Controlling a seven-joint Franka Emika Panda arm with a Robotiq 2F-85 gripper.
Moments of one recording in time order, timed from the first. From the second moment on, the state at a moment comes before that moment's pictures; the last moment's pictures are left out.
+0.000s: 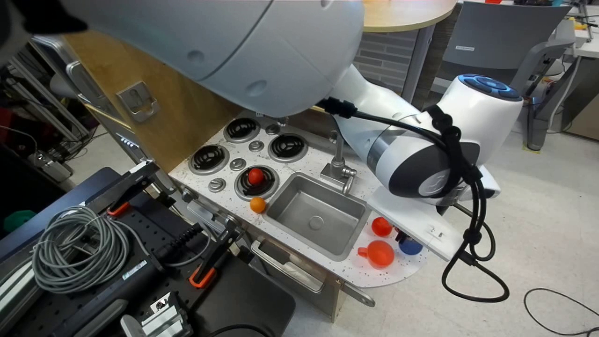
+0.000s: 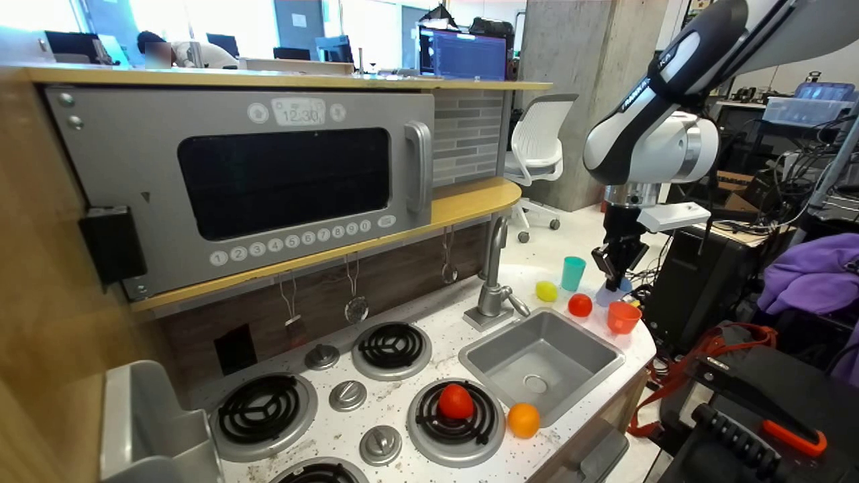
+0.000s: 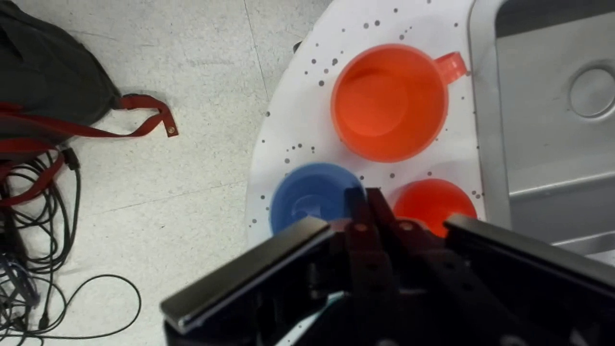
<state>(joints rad) -0.48 1.13 -0.11 -1.31 0.06 2.35 -0.41</state>
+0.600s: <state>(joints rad) -0.50 1.06 -0.10 -1.30 0.09 2.28 -0.41</state>
